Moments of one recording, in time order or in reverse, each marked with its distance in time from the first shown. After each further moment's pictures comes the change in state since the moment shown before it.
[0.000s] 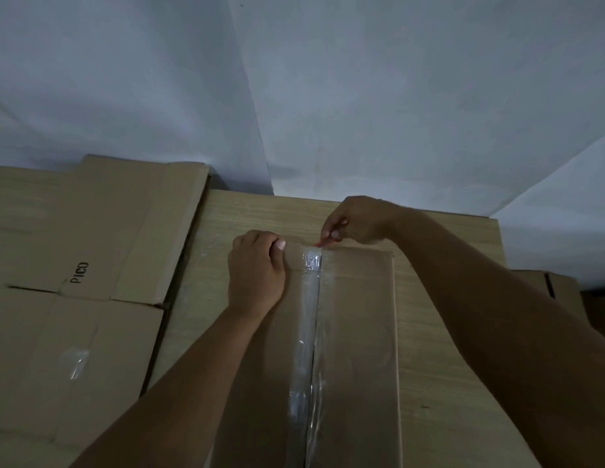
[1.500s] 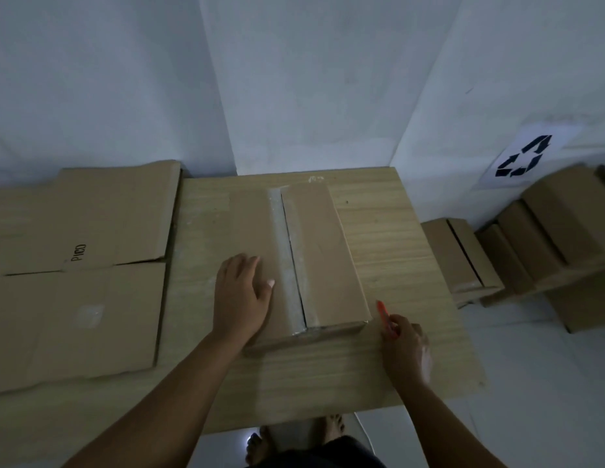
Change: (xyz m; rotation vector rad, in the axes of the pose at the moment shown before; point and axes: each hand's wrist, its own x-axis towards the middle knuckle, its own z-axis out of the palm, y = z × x) left_hand -0.199 -0.023 -0.076 0.004 -0.212 0.180; right_hand -0.285 -0.052 0.365 0.425 0.859 0.953
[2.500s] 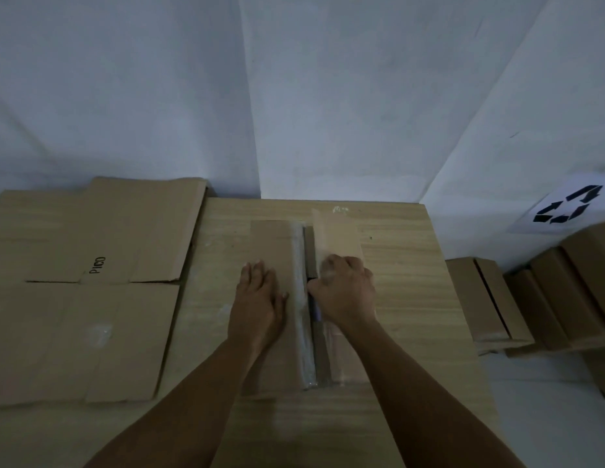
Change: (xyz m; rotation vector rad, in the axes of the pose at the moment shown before) left_hand 0.059 -0.003 0.016 0.096 -0.097 -0.029; right_hand 0.046 -0.226 -0.026 -0.052 -0.168 -0.435
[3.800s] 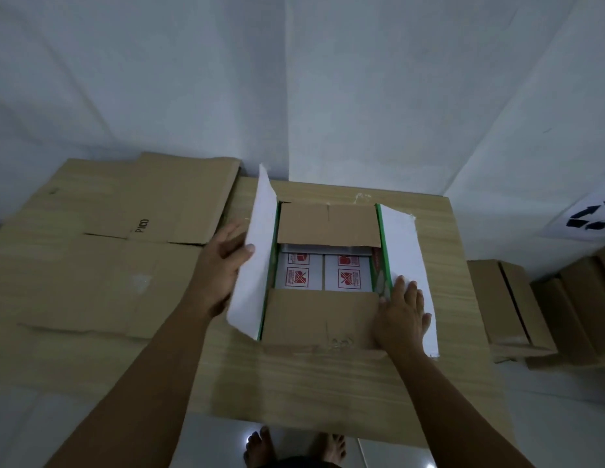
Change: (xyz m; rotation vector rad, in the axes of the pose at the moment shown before) left_hand -0.053 -0.017 -0.103 -1.159 0.158 -0.263; right_hand -0.048 0.112 0.029 -0.098 -0.005 0.189
